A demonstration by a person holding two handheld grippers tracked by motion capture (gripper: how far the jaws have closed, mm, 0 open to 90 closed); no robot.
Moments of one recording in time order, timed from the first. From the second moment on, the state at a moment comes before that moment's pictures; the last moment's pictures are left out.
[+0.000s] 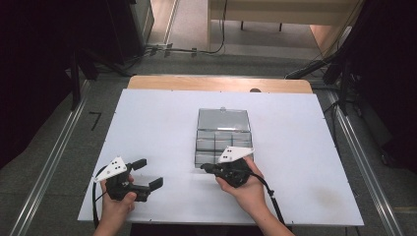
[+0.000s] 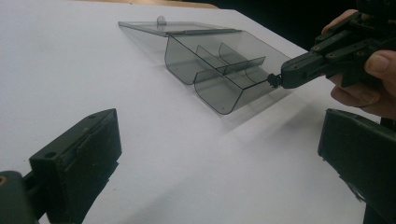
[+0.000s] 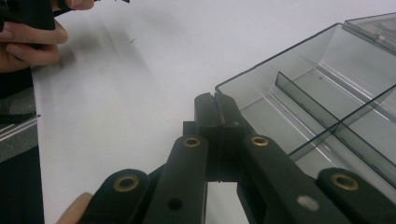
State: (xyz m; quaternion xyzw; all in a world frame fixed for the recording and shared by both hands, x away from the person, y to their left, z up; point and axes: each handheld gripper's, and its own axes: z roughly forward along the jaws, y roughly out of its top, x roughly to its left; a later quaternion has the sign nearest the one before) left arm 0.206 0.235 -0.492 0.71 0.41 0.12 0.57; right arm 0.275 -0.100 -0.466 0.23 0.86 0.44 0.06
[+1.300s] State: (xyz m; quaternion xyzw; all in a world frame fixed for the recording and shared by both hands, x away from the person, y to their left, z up) left arm 0.204 0.235 -0.491 0.71 0.40 0.14 0.56; right arm 0.301 -0.096 -0.443 0.23 0.86 0.45 0.06
